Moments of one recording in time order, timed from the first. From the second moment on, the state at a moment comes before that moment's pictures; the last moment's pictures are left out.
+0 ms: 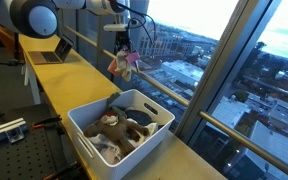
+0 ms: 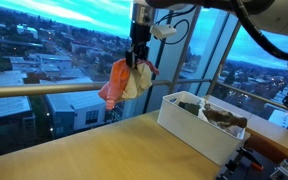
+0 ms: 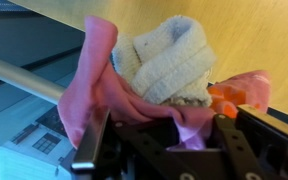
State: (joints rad) arm 0.45 1.11 -0.04 -0.44 -0.21 1.62 -0.01
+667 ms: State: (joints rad) arm 0.41 1.01 -0.07 -0.44 -0.21 1.59 0.20
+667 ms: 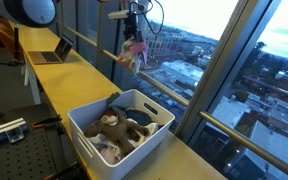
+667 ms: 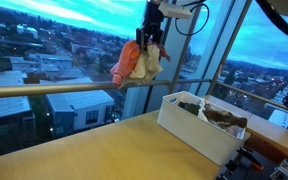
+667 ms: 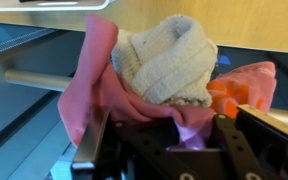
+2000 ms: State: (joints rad) arm 0.34 0.76 -0.13 -0.44 -0.27 1.15 0.43
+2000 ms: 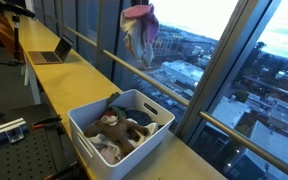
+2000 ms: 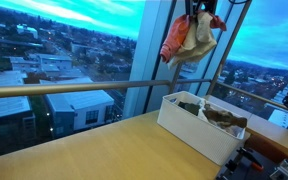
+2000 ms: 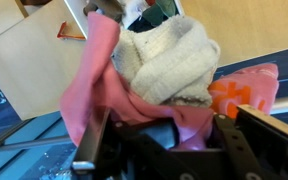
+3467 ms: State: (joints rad) arm 0.12 0.46 -0.15 -0.44 -0.33 0.85 0.34
